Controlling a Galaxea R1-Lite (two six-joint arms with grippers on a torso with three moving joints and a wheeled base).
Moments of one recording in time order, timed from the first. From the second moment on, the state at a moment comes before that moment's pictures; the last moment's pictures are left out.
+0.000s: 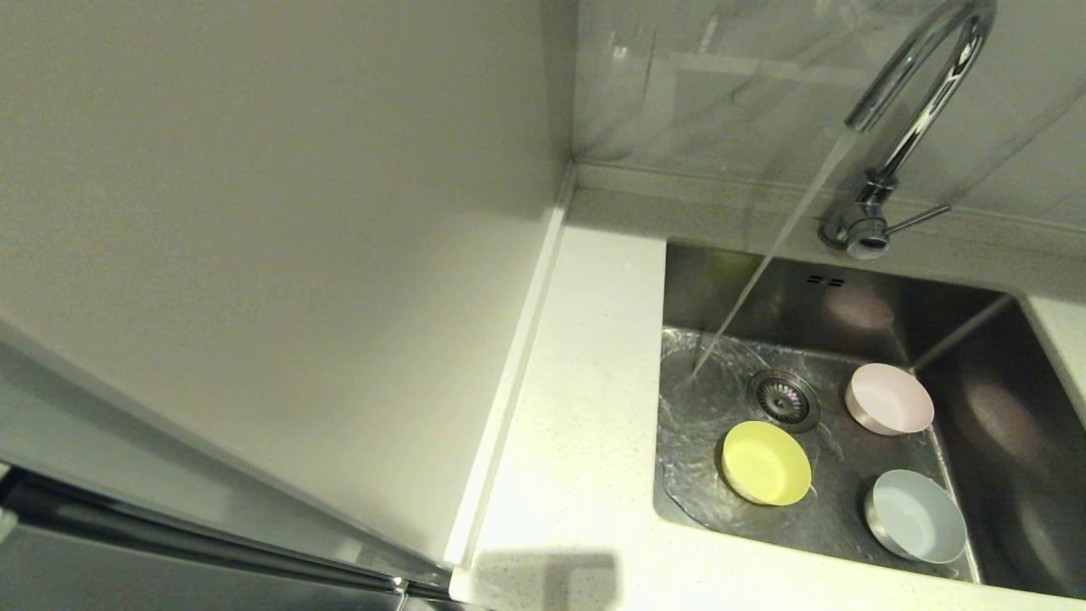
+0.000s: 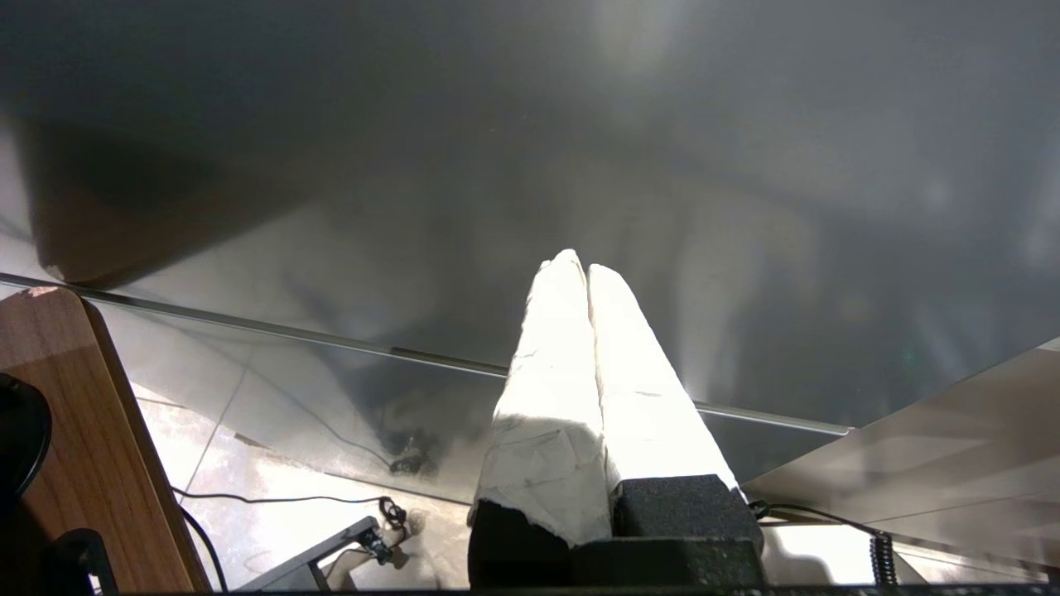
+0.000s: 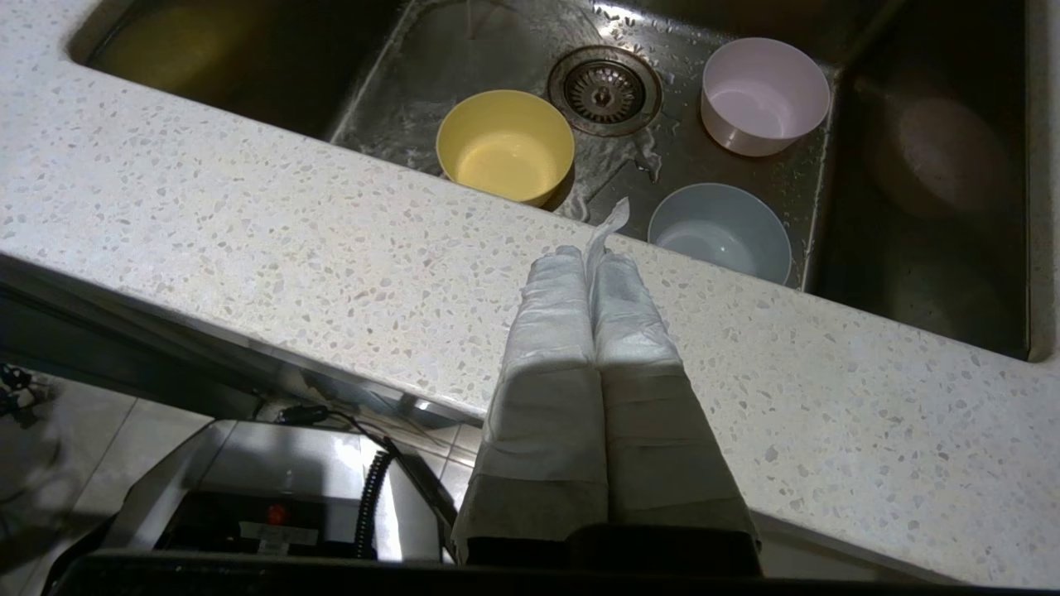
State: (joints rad) left arm 0.00 0.00 0.00 -0.01 0.00 -0.01; right arm 0.00 0.00 -0.08 0.19 0.03 -0.04
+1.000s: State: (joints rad) left arm 0.00 0.00 0.00 -0.01 0.00 -0.01; right arm 0.00 0.00 -0.08 0.19 0.03 -0.04
